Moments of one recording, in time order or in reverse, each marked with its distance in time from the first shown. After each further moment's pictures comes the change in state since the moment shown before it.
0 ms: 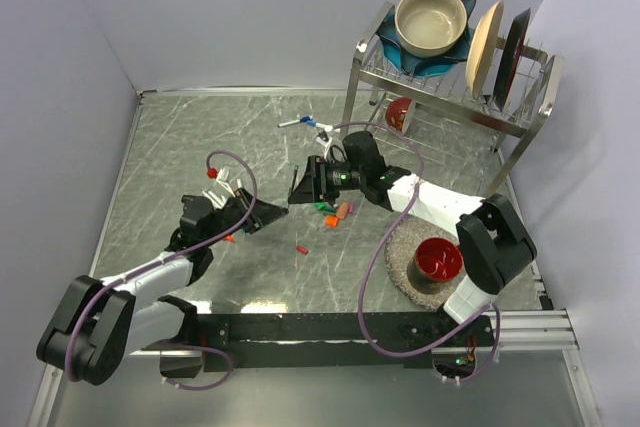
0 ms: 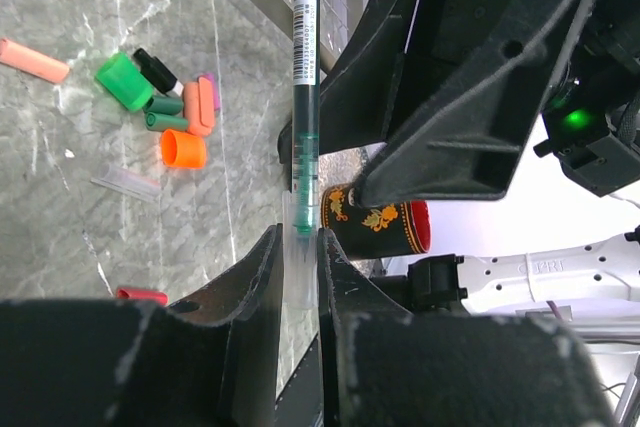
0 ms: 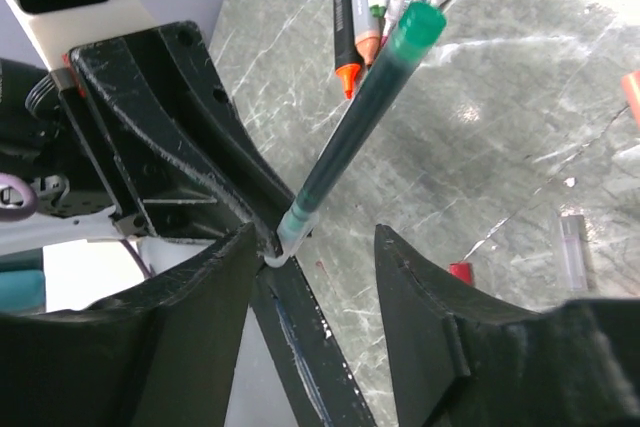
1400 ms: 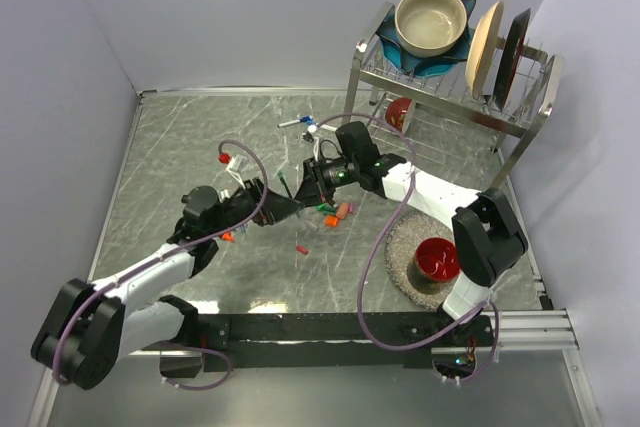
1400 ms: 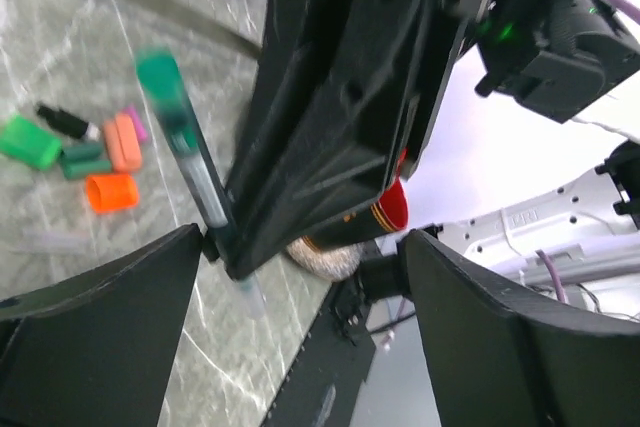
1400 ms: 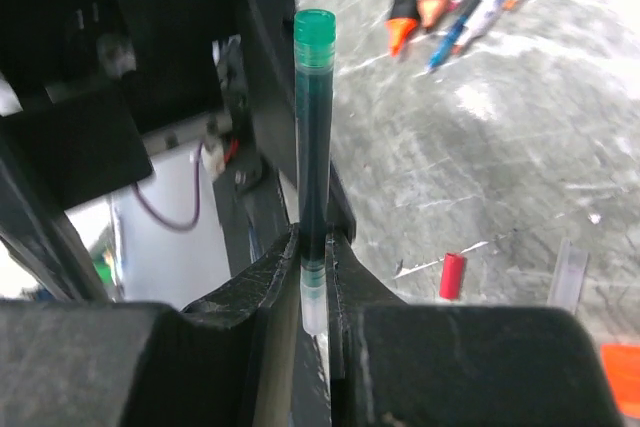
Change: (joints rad) left arm -0.080 -0.022 0.127 -0.060 0.038 0.101; right arm -0.002 0.060 0.147 -0.208 -0.230 -0.351
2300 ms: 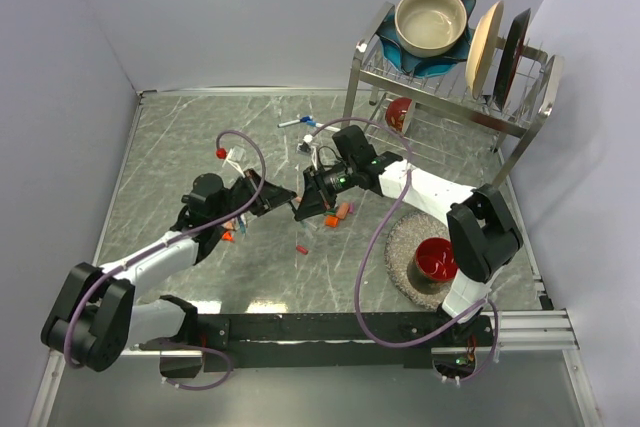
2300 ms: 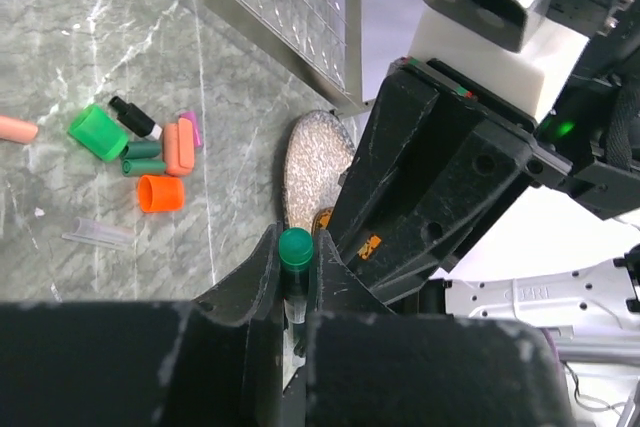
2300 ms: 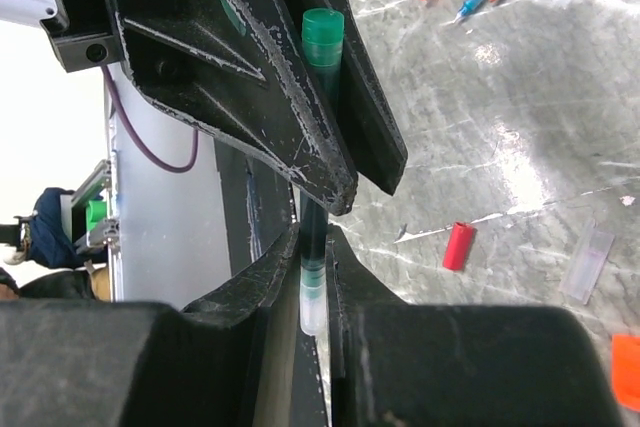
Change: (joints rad) left arm 0.039 0.095 0.082 -0.108 -0.071 -0.071; right arm 0.000 0.035 0.029 -0.153 -0.090 -0.179
